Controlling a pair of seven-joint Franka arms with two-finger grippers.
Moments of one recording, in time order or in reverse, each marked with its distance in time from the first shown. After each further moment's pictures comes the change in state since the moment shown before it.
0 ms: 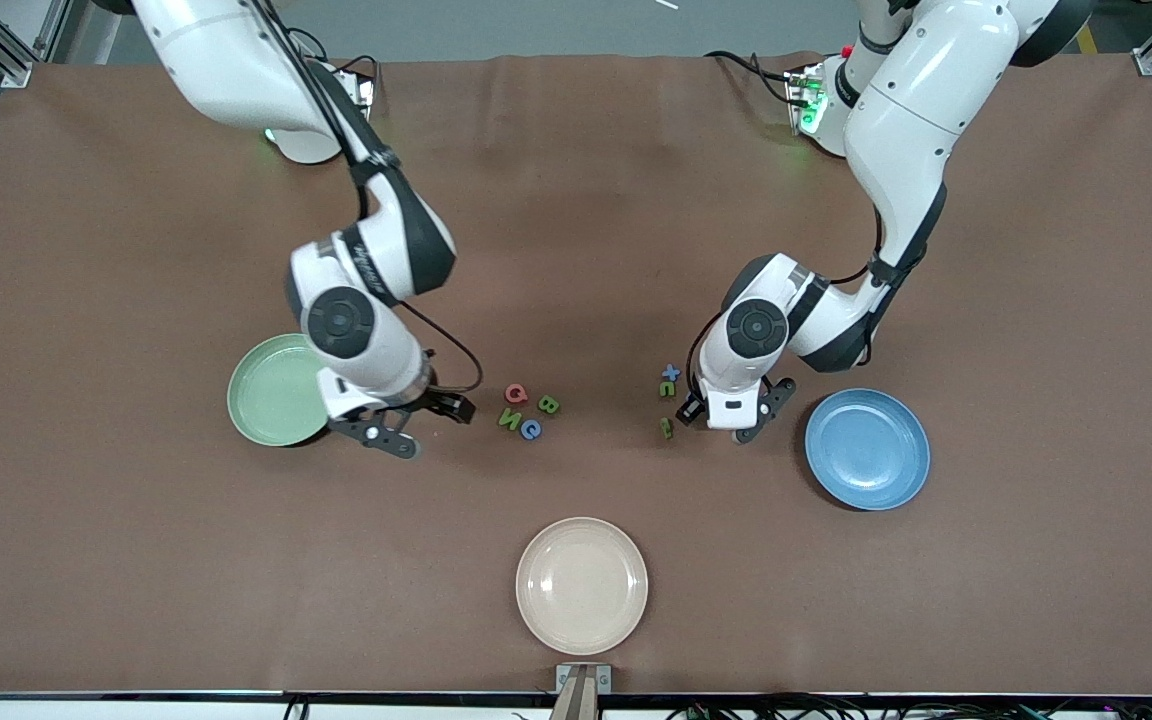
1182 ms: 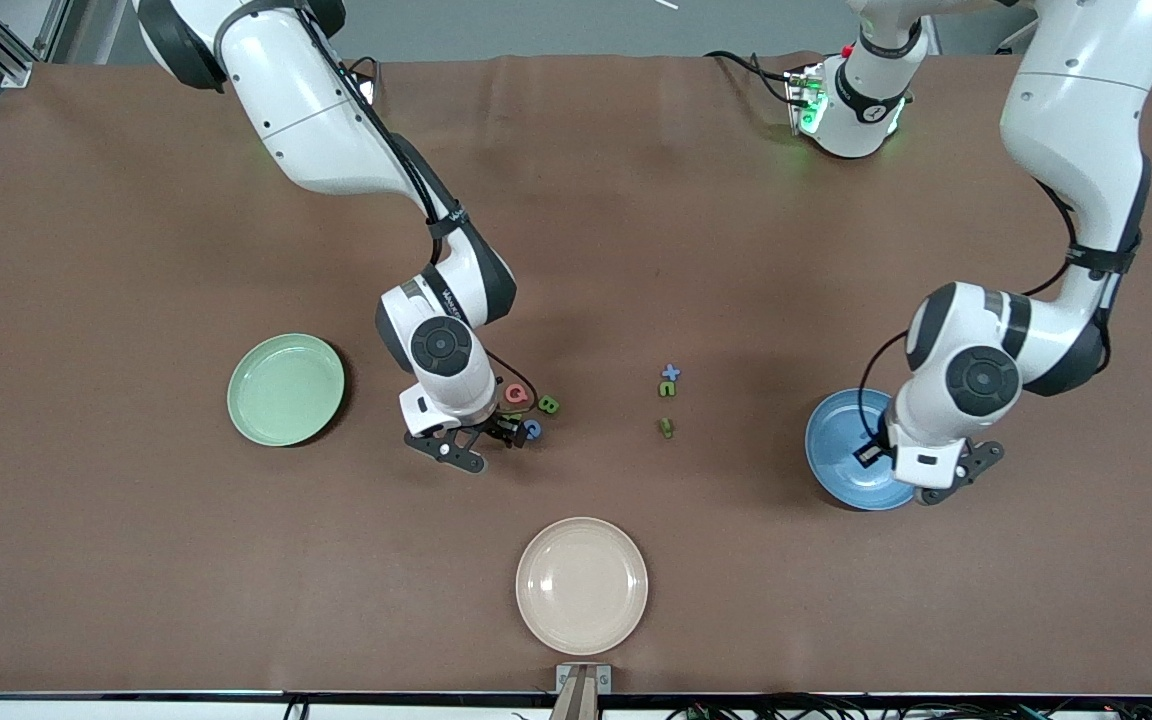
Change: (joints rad) left arm 0.358 -0.090 0.031 0.066 0.126 -0.181 0.538; right arm 0.076 0.218 -0.014 0.119 -0.069 0.145 0.104
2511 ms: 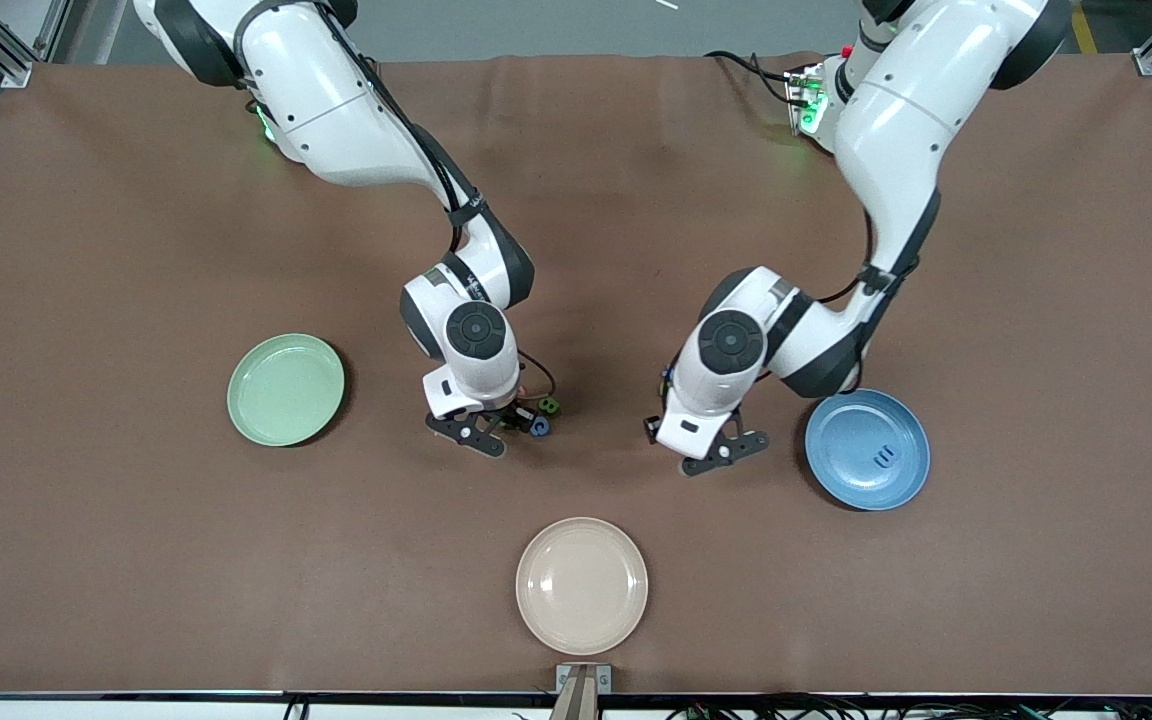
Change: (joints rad) left arm -0.411 0.193 -0.059 0.238 -0.064 0.012 -0.144; right arm 0.054 -0.003 -0.004 -0.003 -0.050 -0.044 0.112
